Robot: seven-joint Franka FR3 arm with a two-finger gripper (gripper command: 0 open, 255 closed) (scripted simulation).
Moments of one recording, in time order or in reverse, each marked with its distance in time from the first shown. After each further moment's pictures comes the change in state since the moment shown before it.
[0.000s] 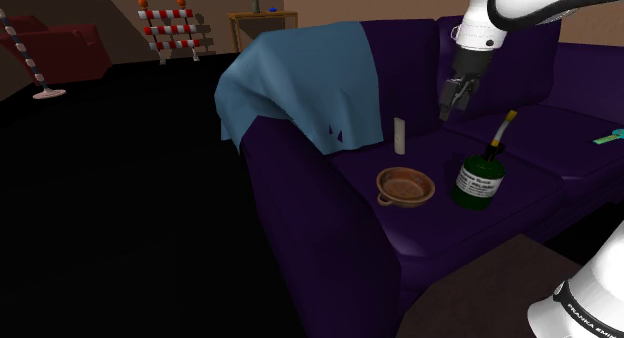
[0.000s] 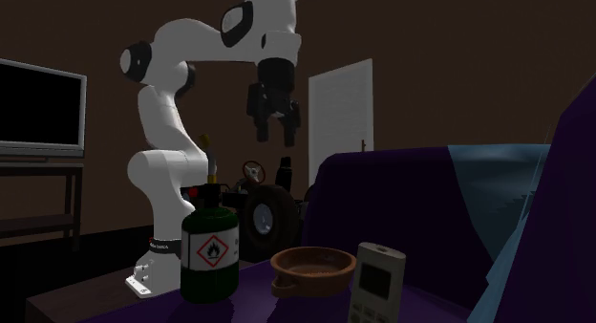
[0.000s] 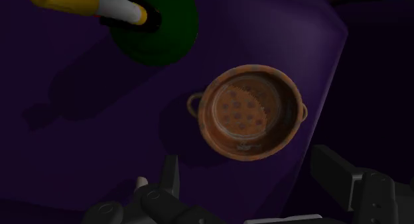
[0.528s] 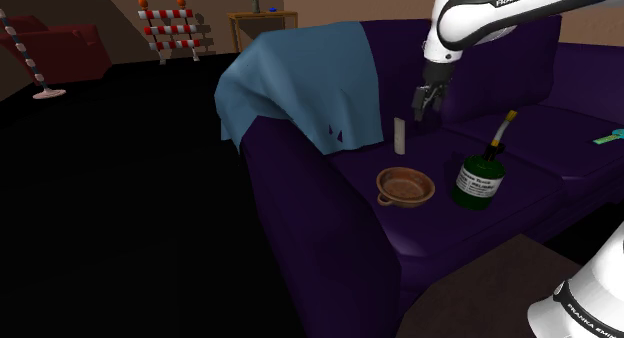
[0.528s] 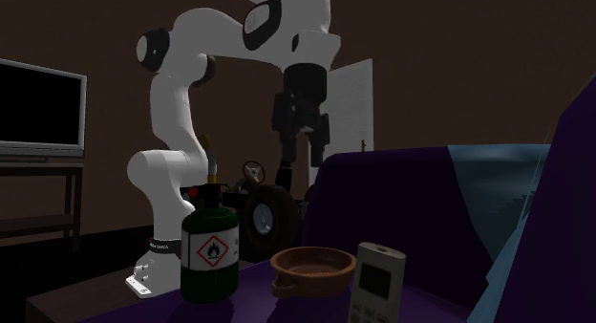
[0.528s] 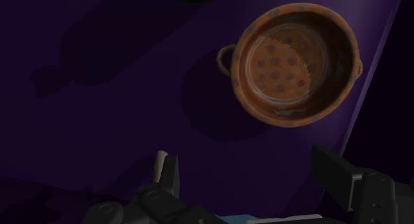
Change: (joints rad) arm -0.020 0.305 -0.032 0.173 -0.030 0.117 -0.023
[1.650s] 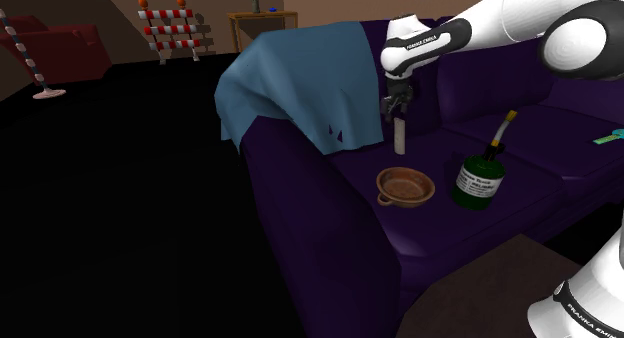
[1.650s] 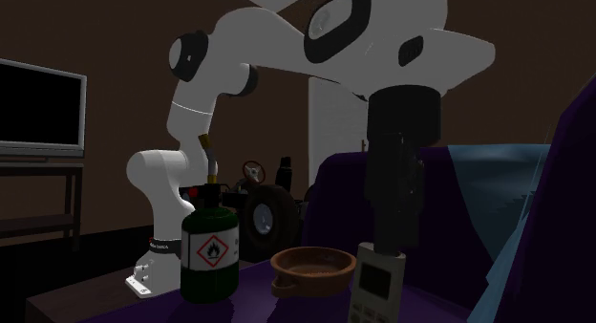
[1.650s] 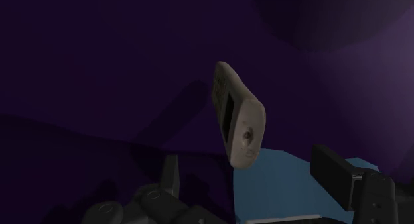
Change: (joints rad) arm -0.064 0.643 -0.044 0.594 0.004 0.026 -0.057
